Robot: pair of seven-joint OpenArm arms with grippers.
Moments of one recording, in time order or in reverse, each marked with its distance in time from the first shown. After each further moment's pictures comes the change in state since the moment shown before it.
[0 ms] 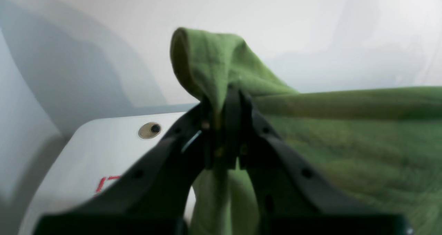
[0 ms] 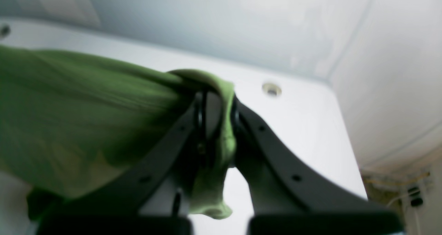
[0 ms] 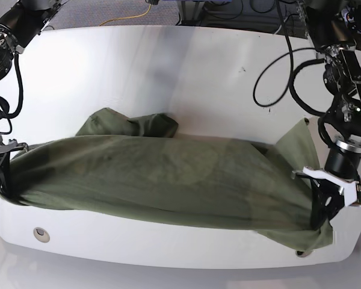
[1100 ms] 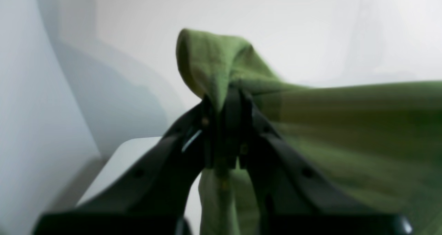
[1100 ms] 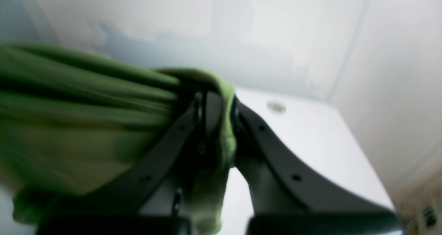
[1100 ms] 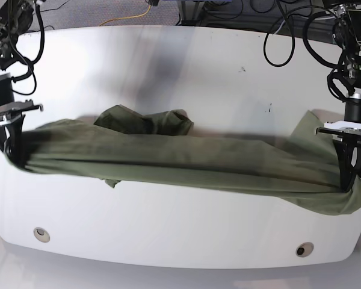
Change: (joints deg) left arm 22.1 -4.5 -8.7 0.6 0.3 -1.2 -31.2; right arm -23.9 -7.1 1.4 0.0 -8.5 1.3 37.7
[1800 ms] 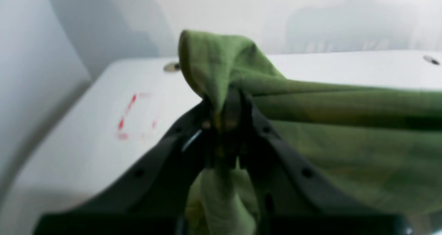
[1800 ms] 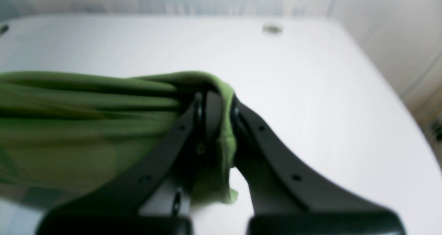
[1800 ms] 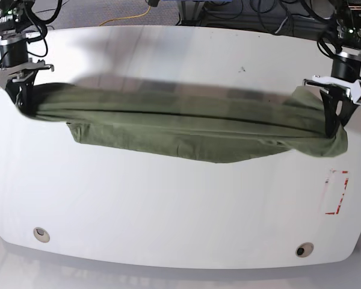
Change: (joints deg) left arm 19.4 4.1 -1.0 0.0 0.1 -0.4 -1.8; right arm -14.4 -9.5 4.8 0.0 -0.2 0.7 -0.4
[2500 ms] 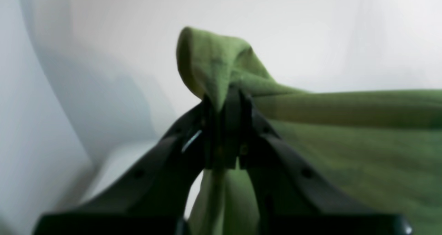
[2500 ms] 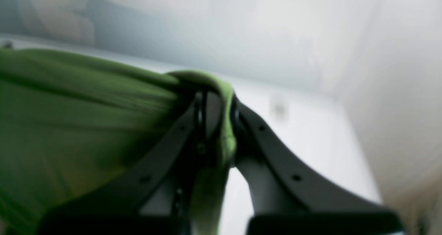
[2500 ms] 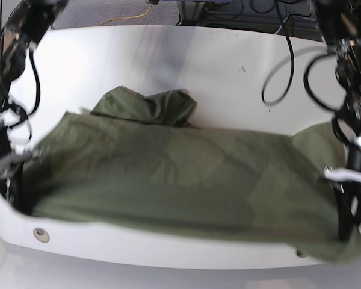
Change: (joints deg) left arm -43.9 -4.1 5.9 -2.0 0.5 1.0 20.7; right arm 40.9 13.7 -13.1 -3.5 -1.7 -1.7 -21.0
